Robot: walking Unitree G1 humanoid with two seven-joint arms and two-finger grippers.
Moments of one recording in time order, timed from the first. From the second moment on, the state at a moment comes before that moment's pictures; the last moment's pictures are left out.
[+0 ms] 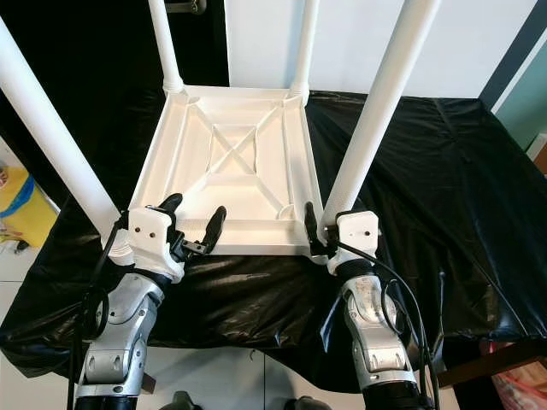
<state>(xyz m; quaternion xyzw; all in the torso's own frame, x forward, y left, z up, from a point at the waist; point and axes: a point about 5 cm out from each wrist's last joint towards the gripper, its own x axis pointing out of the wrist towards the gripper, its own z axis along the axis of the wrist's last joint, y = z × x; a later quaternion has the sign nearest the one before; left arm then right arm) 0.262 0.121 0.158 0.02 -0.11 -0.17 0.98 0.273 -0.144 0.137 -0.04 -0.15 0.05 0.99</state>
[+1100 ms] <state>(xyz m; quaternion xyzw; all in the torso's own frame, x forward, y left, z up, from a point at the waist) 0.261 0.126 0.149 0.01 -0.08 -0.14 0.99 0.265 -0.142 0.129 -0.04 -0.13 0.03 0.99</state>
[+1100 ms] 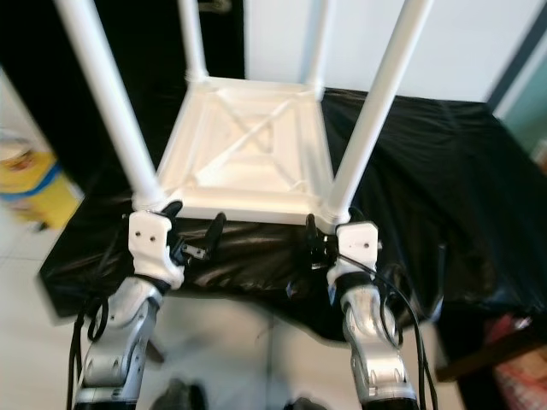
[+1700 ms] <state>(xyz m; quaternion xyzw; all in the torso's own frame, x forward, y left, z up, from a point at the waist) 0.262 0.126 0.161 -0.01 -0.11 -0.12 0.99 0.263 -0.144 0.131 -0.04 -0.13 0.03 0.99</state>
